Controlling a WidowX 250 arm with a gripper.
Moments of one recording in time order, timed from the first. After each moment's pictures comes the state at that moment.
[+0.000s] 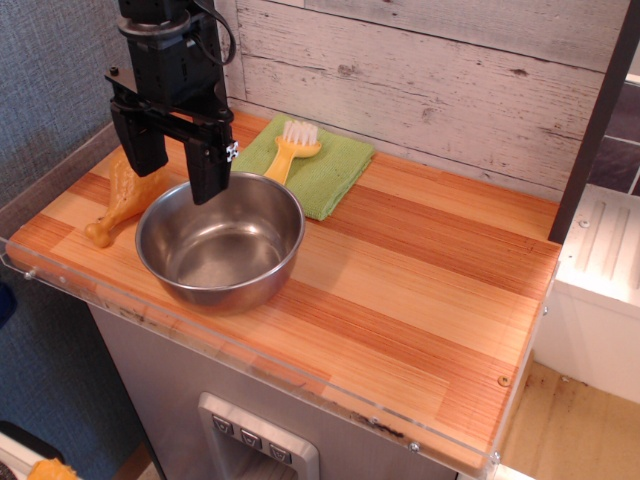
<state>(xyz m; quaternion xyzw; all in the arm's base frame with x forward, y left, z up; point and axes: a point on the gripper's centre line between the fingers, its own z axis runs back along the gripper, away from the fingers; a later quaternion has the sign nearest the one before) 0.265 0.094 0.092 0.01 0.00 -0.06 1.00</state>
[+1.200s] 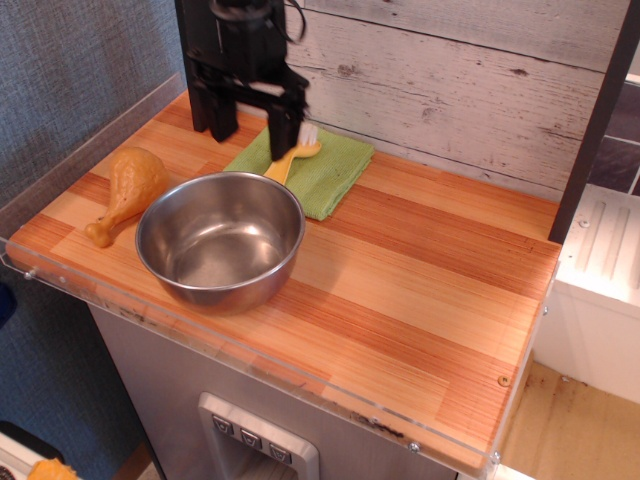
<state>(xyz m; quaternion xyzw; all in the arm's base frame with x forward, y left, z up) 0.359 0.092 0.057 0.01 -0.02 -0.02 1.00</state>
